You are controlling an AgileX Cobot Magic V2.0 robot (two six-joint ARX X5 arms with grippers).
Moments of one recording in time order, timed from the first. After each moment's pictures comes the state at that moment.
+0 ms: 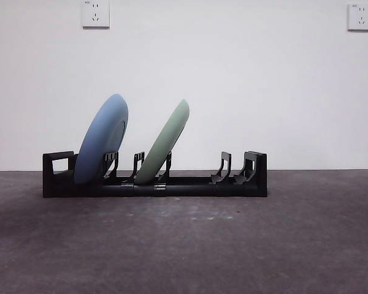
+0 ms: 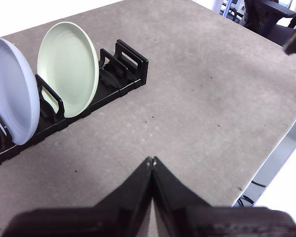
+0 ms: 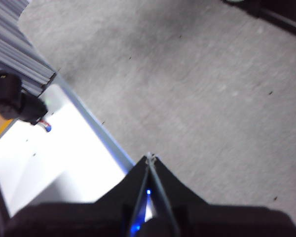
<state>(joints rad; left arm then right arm) -0.52 0.68 1.12 -0.94 0.22 0.00 0.40 1.11 1.38 -1.22 -0.56 -0.17</state>
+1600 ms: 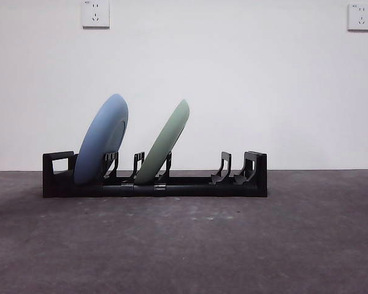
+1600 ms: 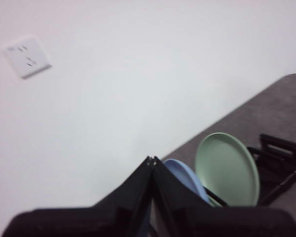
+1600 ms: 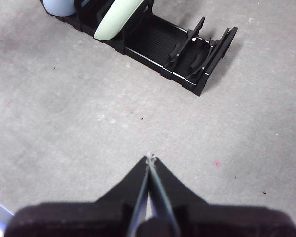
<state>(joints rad) 0.03 0.55 0.85 -0.25 0.40 0.38 0.40 1.11 1.38 -1.07 -0.13 -0.16</state>
